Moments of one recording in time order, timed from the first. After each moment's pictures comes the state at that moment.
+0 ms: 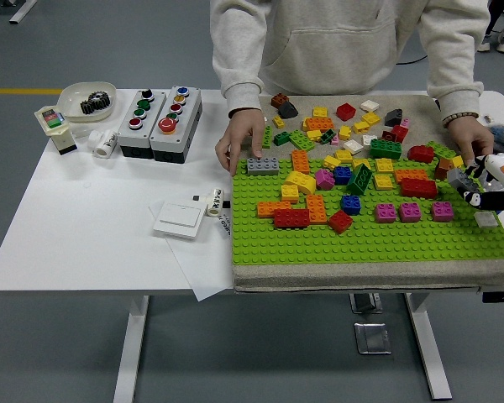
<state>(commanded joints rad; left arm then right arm) -0.22 0.08 -0.38 -0.32 0.32 0.32 0.21 0.76 -0.52 0.63 0.55 -1.85 -0.33 0.36</state>
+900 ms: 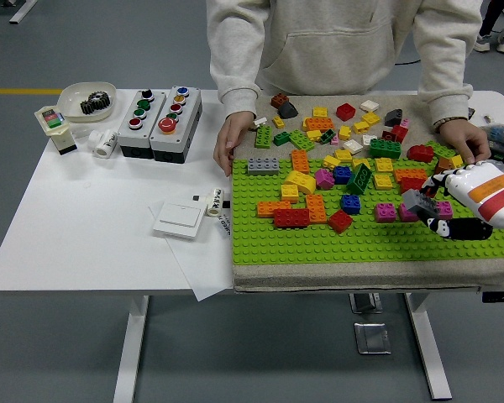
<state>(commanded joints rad) -0.17 0.08 -0.38 -0.31 0.32 0.32 0.21 0.43 -0.78 0.75 1.36 -2.06 -0.34 0.22</state>
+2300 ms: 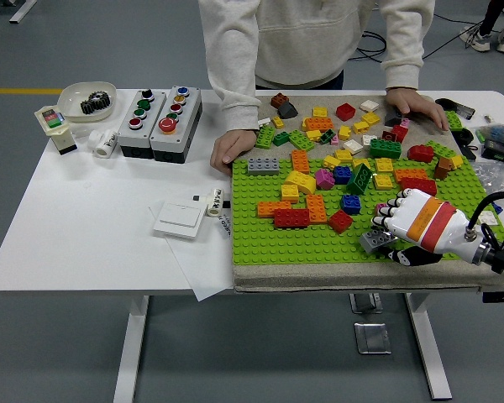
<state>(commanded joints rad) -0.17 0.08 -0.39 -0.32 0.33 0.32 0.21 0.76 -0.62 0.23 1.01 -2.27 -0.65 0.24</state>
